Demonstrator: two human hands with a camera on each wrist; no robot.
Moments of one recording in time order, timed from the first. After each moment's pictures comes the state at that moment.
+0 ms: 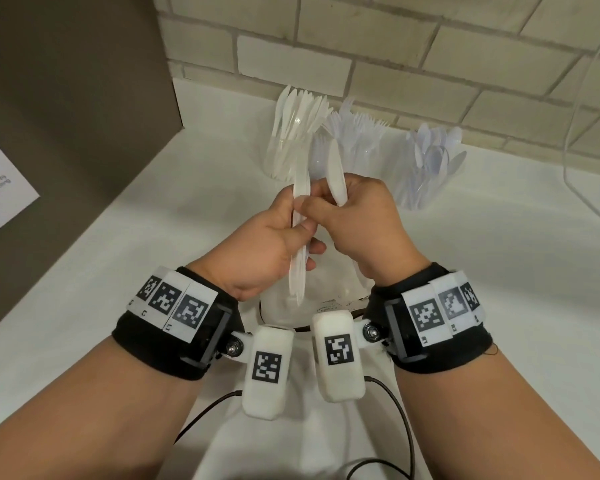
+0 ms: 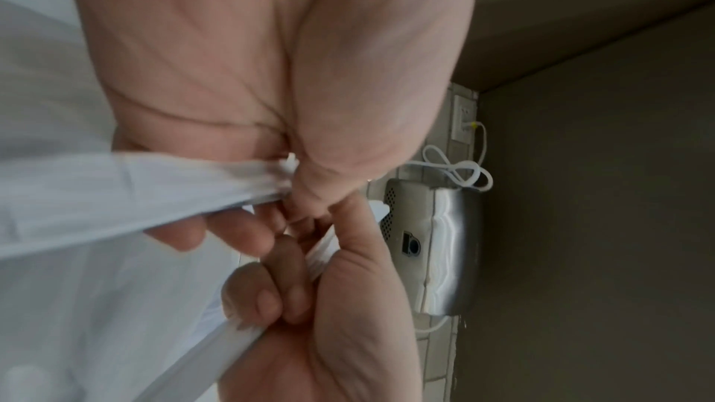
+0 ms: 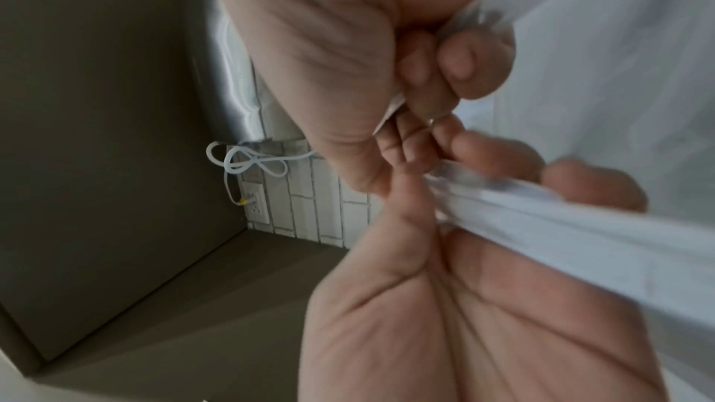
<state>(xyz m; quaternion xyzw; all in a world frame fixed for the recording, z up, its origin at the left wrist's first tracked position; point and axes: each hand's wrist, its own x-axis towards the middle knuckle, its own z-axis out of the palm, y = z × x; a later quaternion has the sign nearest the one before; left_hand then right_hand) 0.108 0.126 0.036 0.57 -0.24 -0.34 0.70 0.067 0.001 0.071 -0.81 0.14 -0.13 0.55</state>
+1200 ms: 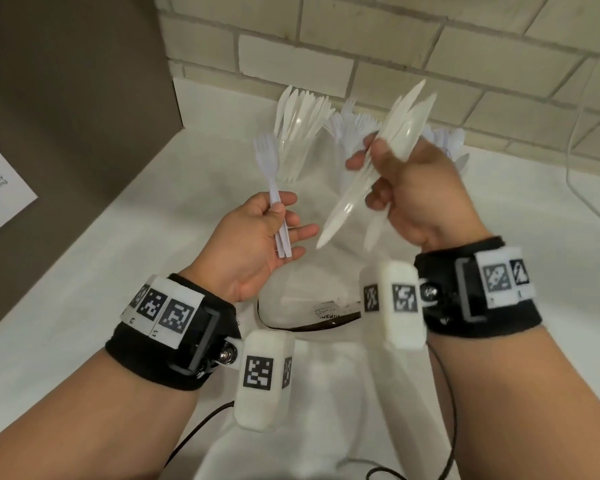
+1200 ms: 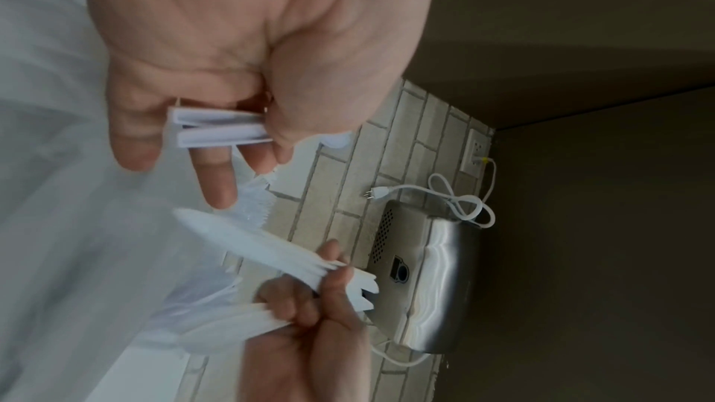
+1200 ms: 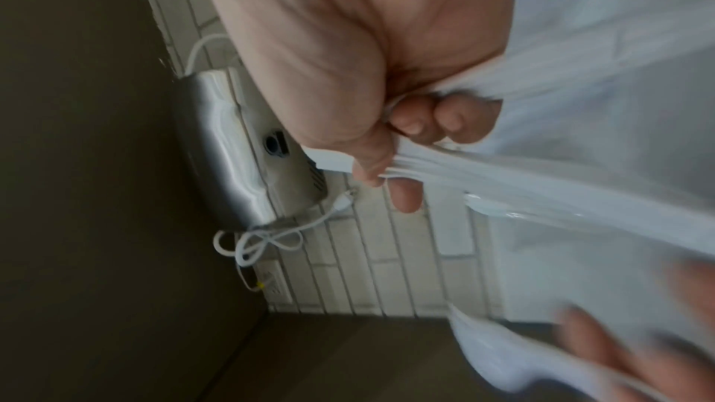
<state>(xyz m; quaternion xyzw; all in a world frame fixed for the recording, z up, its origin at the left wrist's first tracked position) 0.116 0.127 0.035 0.54 -0.04 -0.28 0.79 0.077 -0.047 0.098 -0.70 0.14 -0.16 0.68</state>
